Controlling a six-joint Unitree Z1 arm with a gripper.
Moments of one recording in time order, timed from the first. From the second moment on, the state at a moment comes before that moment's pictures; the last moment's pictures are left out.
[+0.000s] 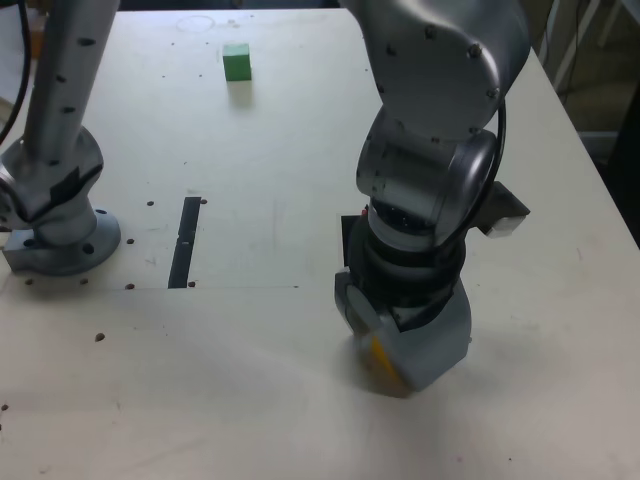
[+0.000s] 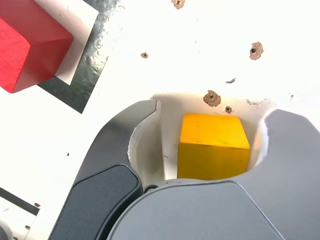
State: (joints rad) arm -0.49 2.16 -1.58 1.10 0.20 0.41
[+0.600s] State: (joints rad) arm -0.49 2.15 -1.63 1.19 0.20 0.40
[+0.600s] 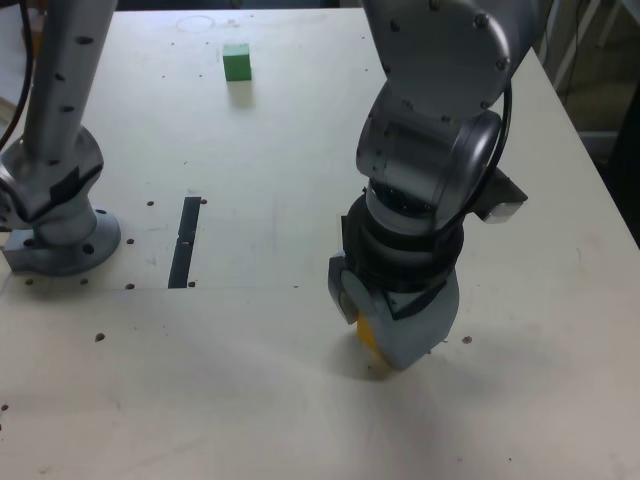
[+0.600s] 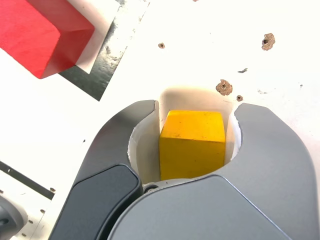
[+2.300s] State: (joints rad) arm -0.12 2.01 -1.63 1.36 0.15 -0.06
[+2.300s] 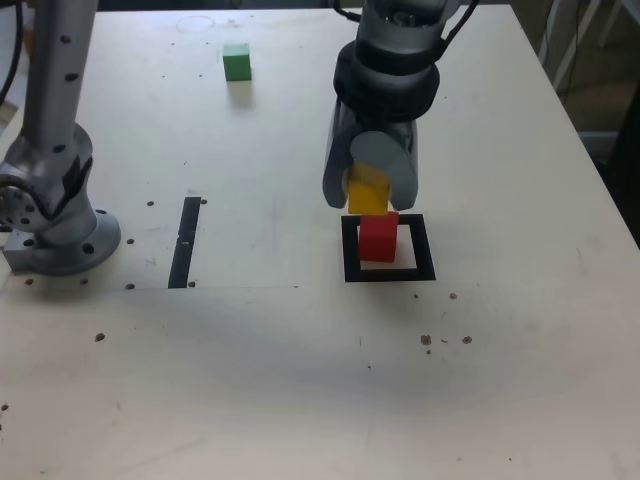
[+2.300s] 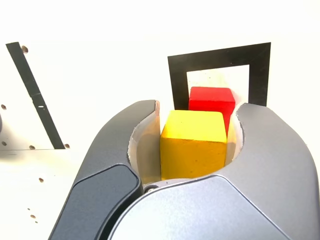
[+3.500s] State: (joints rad) arm -0.10 2.03 -1.57 1.27 0.13 -0.04
